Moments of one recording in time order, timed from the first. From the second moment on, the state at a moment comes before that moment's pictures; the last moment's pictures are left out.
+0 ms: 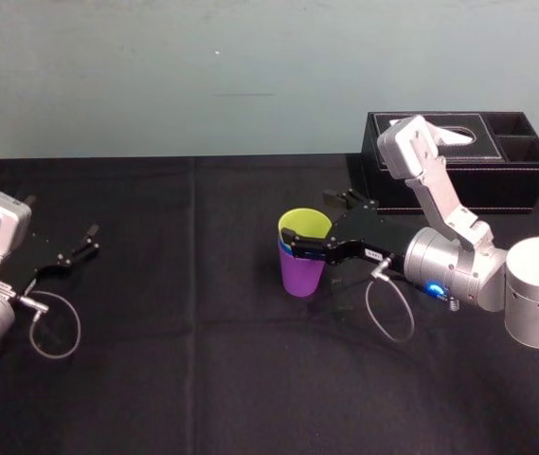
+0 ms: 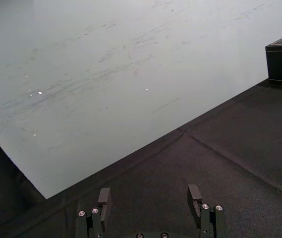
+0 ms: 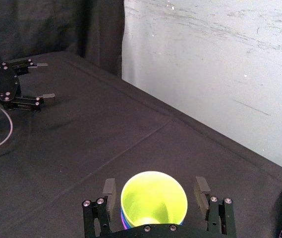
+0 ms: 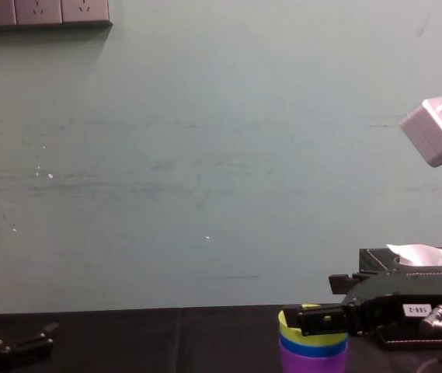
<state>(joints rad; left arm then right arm) -0.20 0.60 0.45 -1.41 -0.25 -0.12 0.03 0.38 0.44 -0.46 -1.46 0.31 0.24 0.45</state>
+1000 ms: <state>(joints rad) -0.20 0.60 0.45 -1.41 -0.25 -0.12 0.03 0.20 0.49 -0.27 -1.48 0.32 0.05 0.33</state>
